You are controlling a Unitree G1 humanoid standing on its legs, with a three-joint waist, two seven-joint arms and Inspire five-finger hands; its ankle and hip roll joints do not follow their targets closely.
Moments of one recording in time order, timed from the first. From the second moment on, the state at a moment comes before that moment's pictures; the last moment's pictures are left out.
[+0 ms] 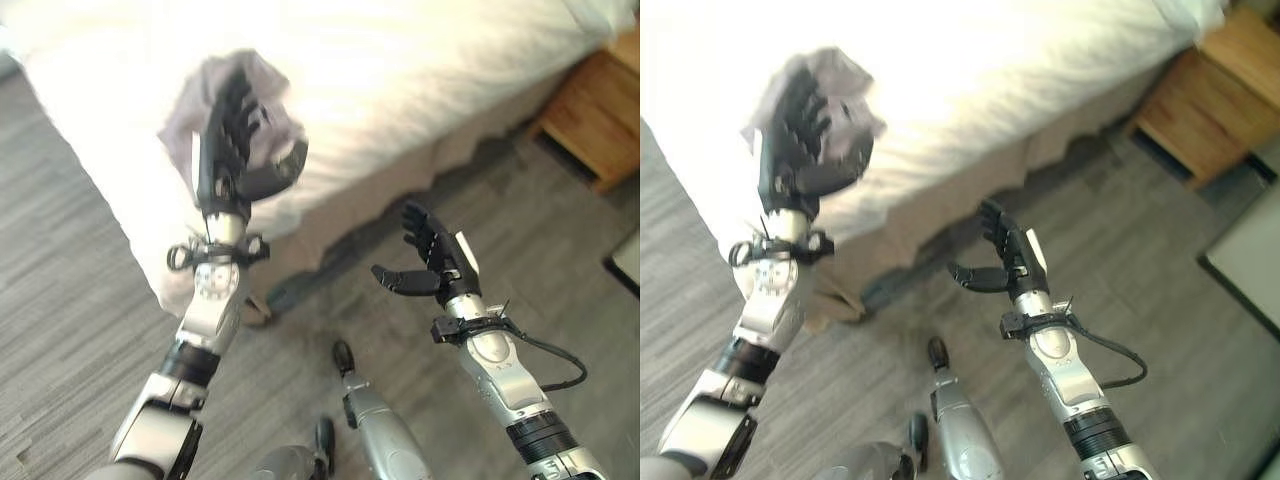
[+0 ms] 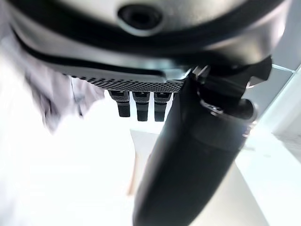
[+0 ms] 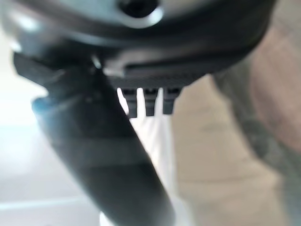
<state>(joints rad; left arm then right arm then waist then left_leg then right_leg) -0.48 0.28 -0.27 0.27 -0.48 -0.34 0.31 -0.28 -0.55 0.26 0.21 0.40 -0.20 -0.15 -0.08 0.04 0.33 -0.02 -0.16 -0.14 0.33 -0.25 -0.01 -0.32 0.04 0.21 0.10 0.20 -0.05</state>
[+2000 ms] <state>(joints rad) -1.04 0.73 -0.58 1.17 0.01 -0.14 0.07 -0.32 -0.46 0.46 0.26 0.40 -0.18 -0.01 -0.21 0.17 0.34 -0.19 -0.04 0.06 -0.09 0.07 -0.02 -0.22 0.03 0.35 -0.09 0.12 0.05</state>
